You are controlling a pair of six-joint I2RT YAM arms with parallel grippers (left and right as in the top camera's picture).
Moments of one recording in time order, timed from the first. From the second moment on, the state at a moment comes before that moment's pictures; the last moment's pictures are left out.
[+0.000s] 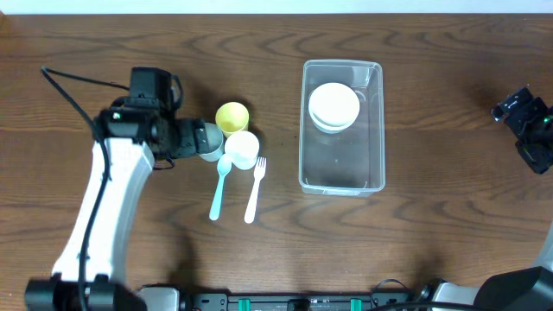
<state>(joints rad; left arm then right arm) -0.05 1.48 1.26 -1.05 -0.02 -0.27 -0.51 1.50 1.46 -1.10 -0.24 0.45</state>
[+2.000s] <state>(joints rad) -0.66 1.86 1.52 -0.79 0.05 -0.27 -0.51 1.50 1.46 -1.10 -0.24 0.45</state>
